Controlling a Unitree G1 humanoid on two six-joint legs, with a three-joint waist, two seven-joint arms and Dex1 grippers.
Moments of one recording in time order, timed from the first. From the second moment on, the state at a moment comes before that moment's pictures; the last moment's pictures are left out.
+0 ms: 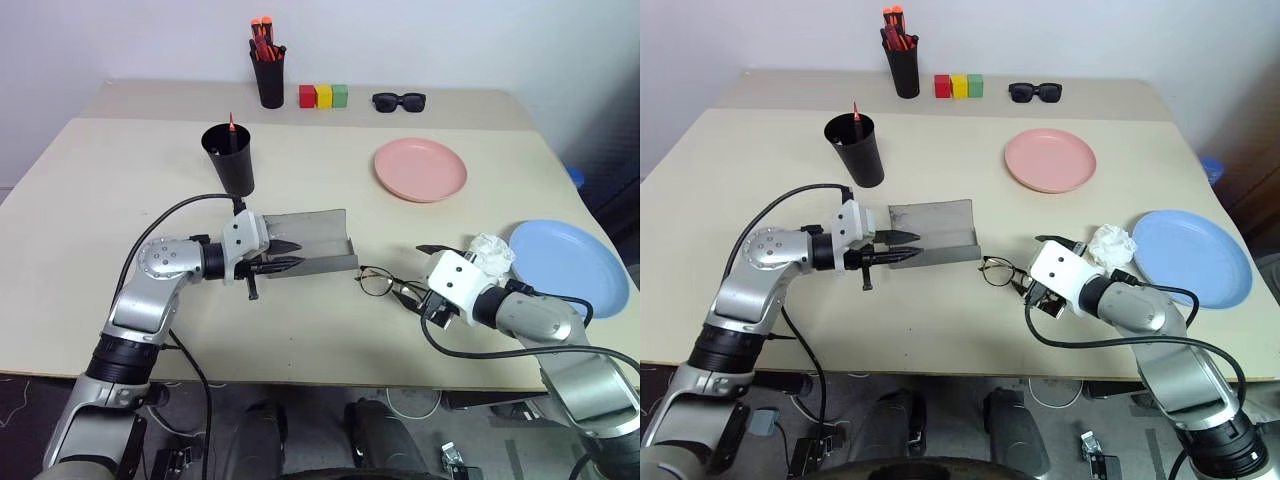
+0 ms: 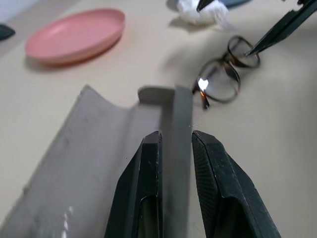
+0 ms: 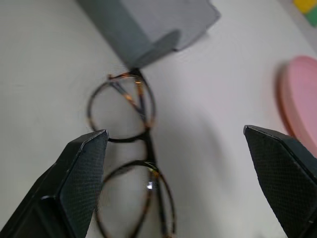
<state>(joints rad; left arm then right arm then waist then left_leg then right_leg) -0.41 0.57 -0.10 -0.07 -0.19 0.20 -1.11 -0.06 -0.77 0.12 -0.60 -0.02 0.57 0.63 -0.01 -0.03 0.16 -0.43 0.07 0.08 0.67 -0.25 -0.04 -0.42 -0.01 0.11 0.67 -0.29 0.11</state>
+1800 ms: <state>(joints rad) 0.02 0.53 0.10 -0.30 -0.30 0.18 -0.69 -0.73 -0.44 0.50 0.00 -0.30 0.17 0.71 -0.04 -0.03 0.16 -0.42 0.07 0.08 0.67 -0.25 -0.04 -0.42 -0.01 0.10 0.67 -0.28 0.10</state>
